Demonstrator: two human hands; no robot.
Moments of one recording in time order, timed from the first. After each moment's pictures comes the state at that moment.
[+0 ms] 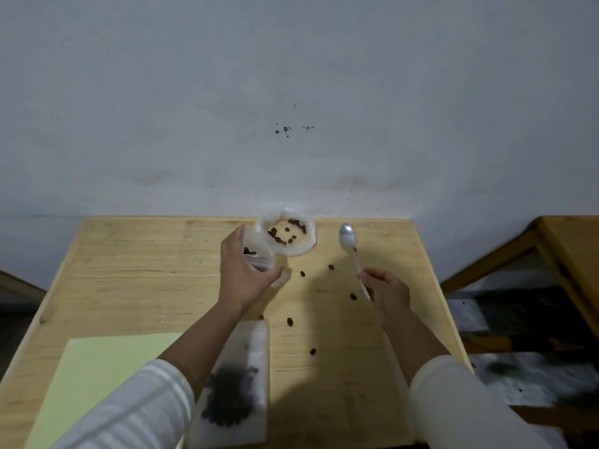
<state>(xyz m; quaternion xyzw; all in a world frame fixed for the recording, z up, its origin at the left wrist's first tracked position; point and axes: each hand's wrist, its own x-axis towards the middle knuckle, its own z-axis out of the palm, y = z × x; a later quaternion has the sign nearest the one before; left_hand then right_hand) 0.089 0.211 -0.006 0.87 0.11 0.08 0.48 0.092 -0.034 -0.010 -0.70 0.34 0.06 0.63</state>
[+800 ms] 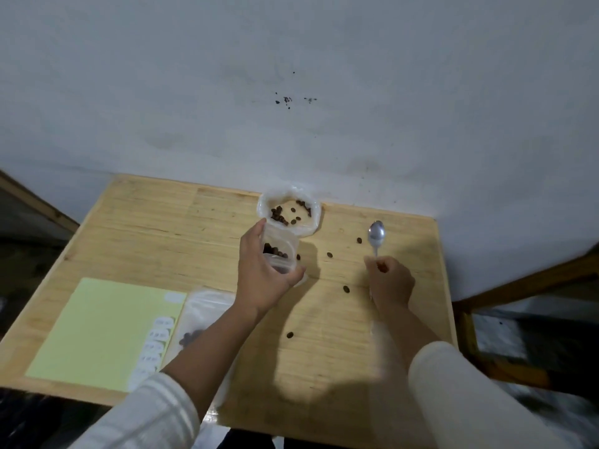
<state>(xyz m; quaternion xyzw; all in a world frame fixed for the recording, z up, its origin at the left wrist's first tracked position) 0.059 0.131 0.000 0.86 0.18 0.11 0.47 0.122 -0.068 -0.033 -0.90 0.17 0.02 0.40</state>
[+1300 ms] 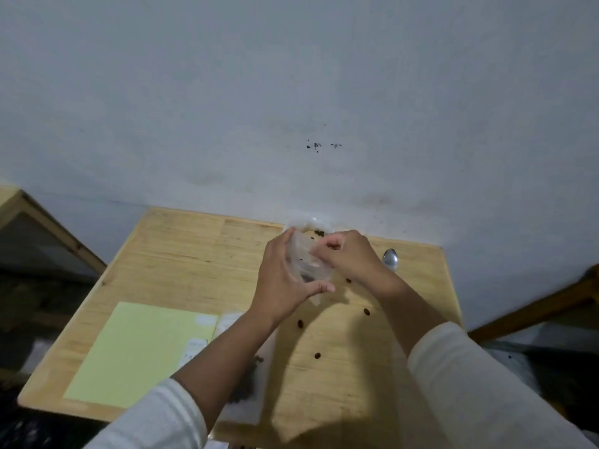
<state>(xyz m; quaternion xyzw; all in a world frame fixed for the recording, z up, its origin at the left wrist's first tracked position) 0.047 0.157 0.056 0.84 0.11 0.09 0.52 0.120 0.034 0.093 -0.87 -0.11 0.18 0.45</state>
